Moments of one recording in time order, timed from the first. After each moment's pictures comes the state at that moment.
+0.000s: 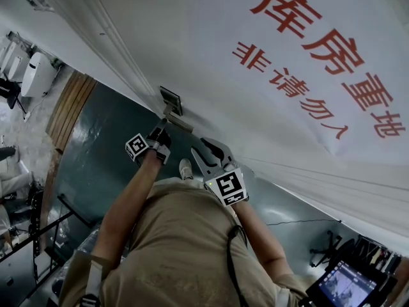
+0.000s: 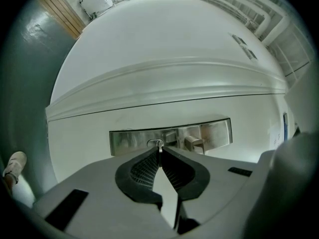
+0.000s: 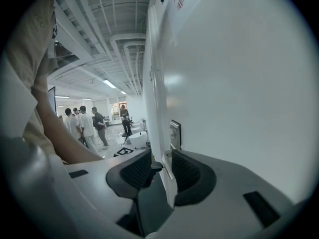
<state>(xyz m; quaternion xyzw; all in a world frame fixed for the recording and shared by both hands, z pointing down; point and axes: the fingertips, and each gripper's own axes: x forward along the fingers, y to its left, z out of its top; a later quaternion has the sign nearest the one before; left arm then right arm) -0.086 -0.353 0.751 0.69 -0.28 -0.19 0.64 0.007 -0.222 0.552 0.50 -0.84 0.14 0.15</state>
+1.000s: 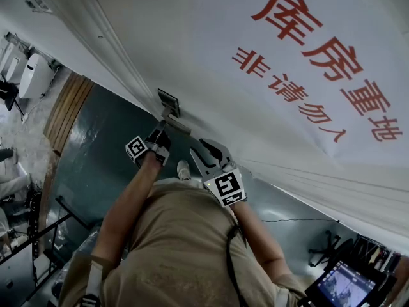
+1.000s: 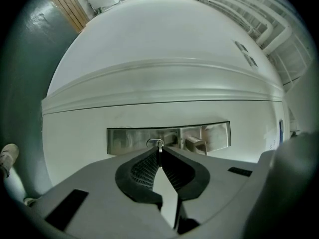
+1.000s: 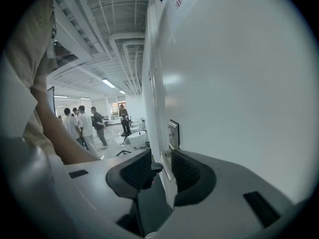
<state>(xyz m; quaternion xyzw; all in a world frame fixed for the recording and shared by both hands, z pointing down) -0.079 -0.355 0.747 0.67 -0.26 -0.22 0.66 0.009 -0.227 0.553 0.50 -0.84 0.14 0.15</state>
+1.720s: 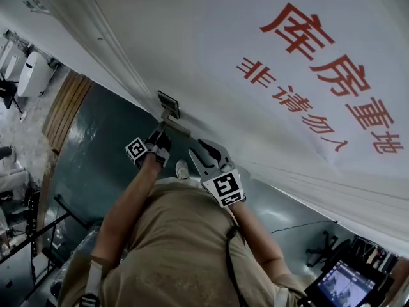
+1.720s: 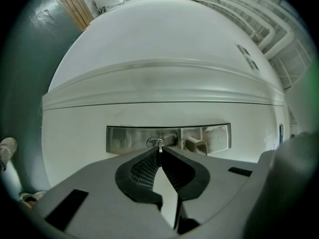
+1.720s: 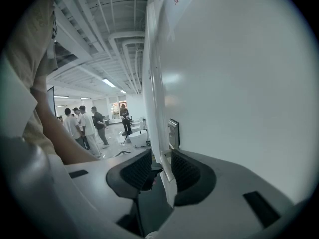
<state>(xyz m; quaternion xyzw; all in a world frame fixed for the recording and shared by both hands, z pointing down) -0.078 -0.353 0.751 0.66 -0.26 -0.23 0.67 0.008 -0.233 0.556 0.50 -0.84 0.14 0.15</state>
